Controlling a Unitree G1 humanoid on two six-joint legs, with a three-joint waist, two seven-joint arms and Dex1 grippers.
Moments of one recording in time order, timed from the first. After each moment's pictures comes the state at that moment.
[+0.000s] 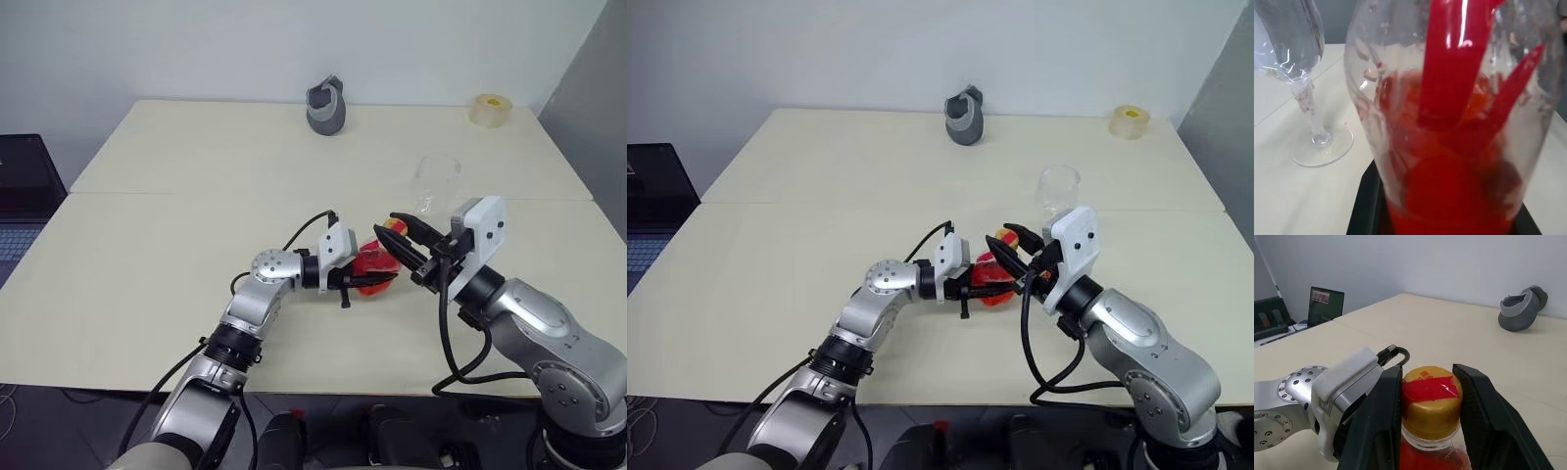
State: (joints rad) left arm -0.60 0.23 -0.28 0.28 -0.21 0.06 -1.09; right arm -0.24 -0.41 -0.02 -0.82 0.70 0.83 0.18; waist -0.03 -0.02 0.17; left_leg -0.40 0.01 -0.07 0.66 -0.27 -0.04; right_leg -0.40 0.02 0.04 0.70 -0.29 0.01
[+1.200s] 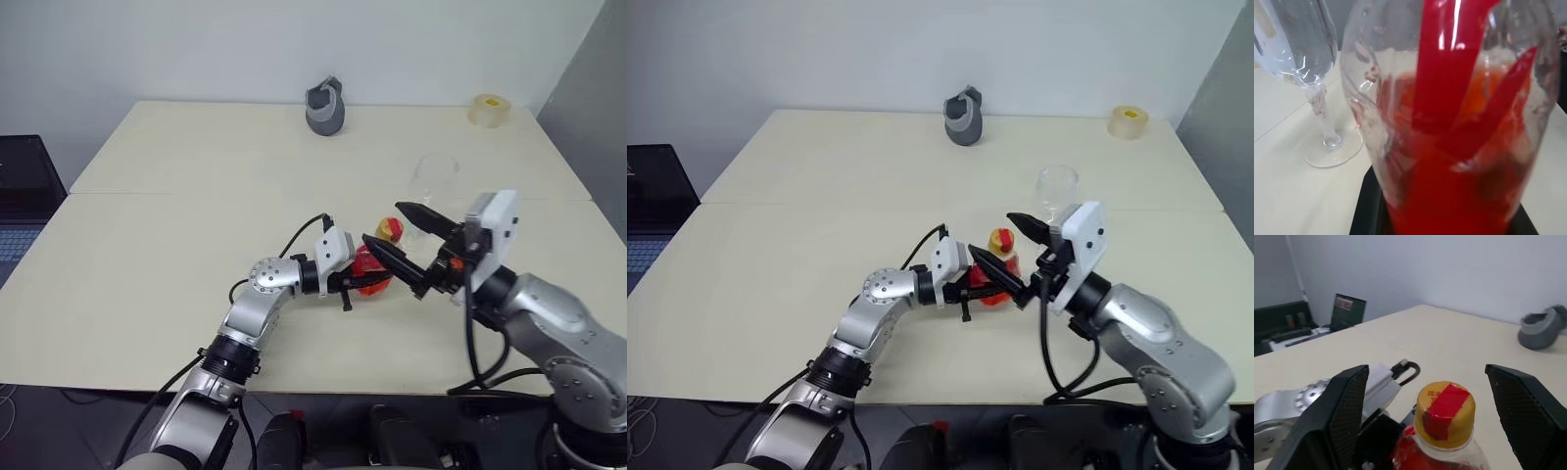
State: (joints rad) left arm -0.54 0.22 -0.28 0.22 -0.21 0.03 -1.01; right arm -0.27 -0.44 0.00 -0.80 0.65 0.77 0.24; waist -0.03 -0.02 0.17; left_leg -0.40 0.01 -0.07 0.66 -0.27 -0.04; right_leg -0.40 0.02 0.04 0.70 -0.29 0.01
